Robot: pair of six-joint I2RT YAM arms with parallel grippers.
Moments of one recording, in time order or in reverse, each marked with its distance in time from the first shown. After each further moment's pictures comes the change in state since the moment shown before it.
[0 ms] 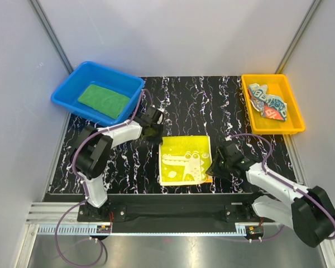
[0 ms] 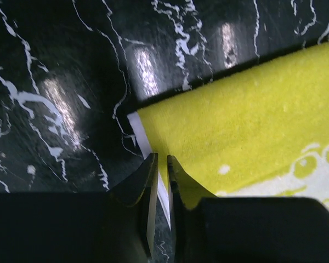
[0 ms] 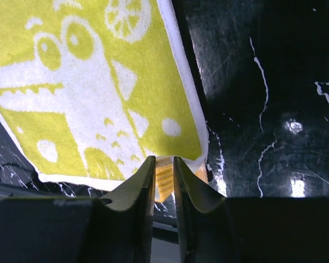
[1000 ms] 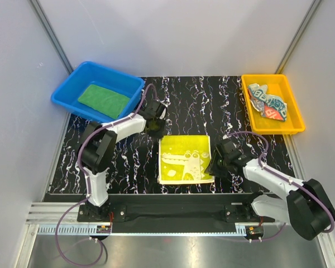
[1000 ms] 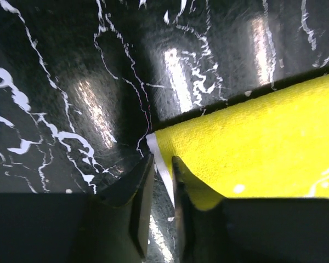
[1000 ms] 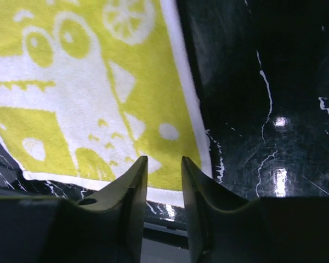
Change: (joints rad) left arm 0.016 0.108 0.178 -0.123 -0.075 0.099; right arm 0.001 0.047 0.016 0.002 0.000 -0.039
